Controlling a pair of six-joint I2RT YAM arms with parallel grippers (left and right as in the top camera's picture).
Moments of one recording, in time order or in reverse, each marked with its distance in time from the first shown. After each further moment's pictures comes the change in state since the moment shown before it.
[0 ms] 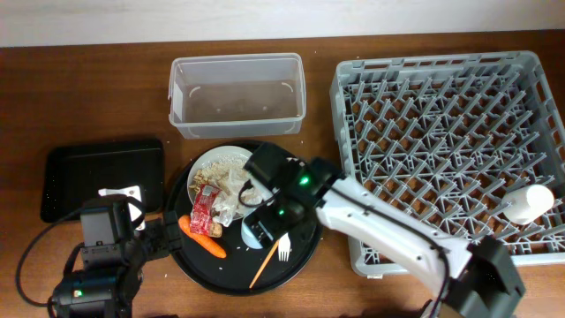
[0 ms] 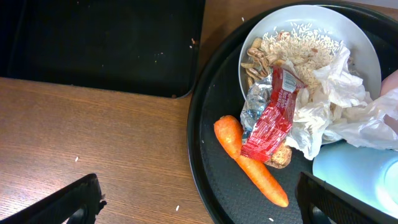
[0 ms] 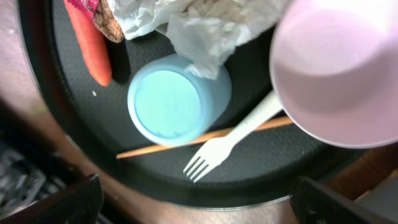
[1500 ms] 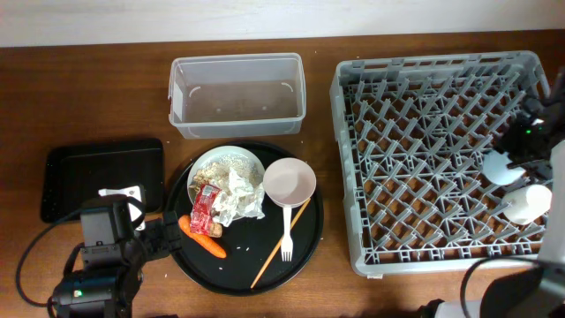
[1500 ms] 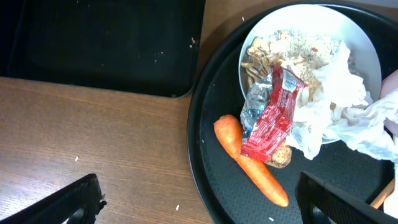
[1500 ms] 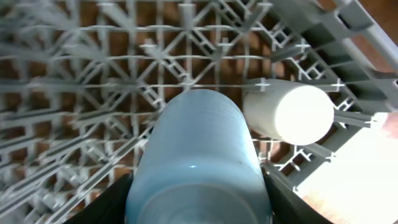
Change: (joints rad) left arm 0.000 0.000 0.000 -0.002 0.000 0.000; right arm -1.330 -0.112 0.174 -0.204 0.234 0.076
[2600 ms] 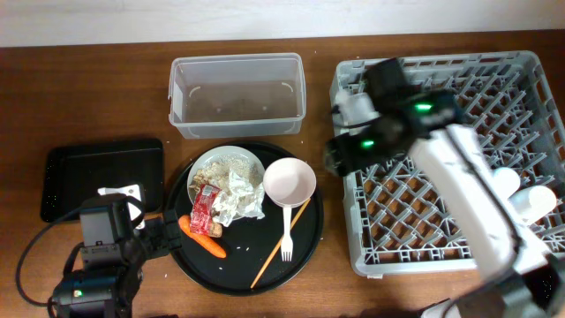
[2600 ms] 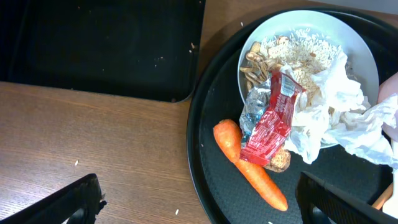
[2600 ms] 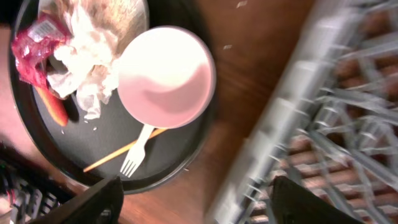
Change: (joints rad) left arm 0.000 0.000 0.000 0.015 0.000 0.000; right arm 0.824 0.063 0.026 -0.022 -0.371 -0.321
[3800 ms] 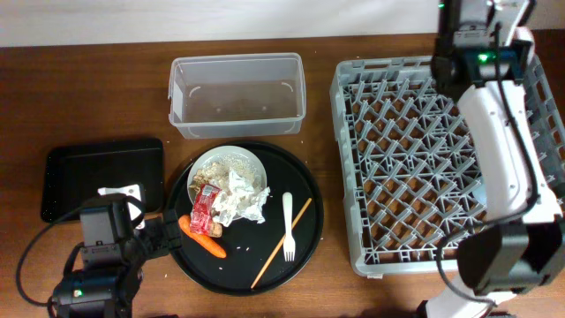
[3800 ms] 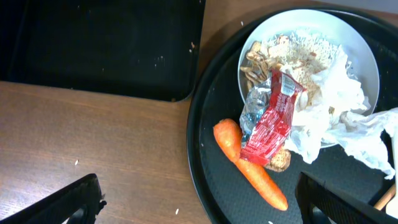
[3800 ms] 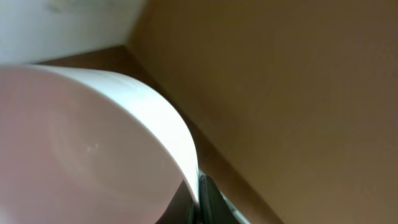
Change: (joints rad) left arm 0.000 0.001 0.000 0.000 0.000 0.000; right arm -0.368 0.174 0.270 0.380 1.358 0.161
